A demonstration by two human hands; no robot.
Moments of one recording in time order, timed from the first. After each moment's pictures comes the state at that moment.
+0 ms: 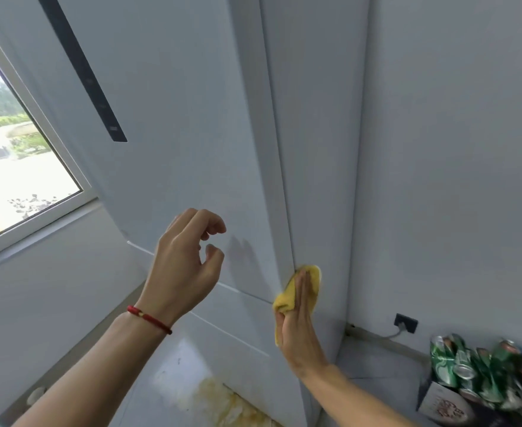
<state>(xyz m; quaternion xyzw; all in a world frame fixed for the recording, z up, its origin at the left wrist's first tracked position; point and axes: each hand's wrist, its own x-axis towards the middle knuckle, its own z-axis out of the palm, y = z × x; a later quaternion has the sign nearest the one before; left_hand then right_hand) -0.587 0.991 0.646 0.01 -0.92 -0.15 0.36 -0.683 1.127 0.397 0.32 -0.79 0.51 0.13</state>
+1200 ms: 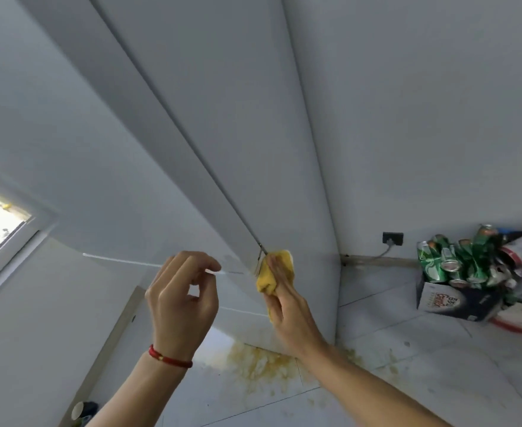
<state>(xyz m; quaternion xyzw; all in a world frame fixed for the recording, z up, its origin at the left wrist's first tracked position) -0.601 1.026 0.547 -0.06 -0.90 -0.18 0.38 -0.642 1.157 0.384 0.22 -0.76 0.62 0.04</state>
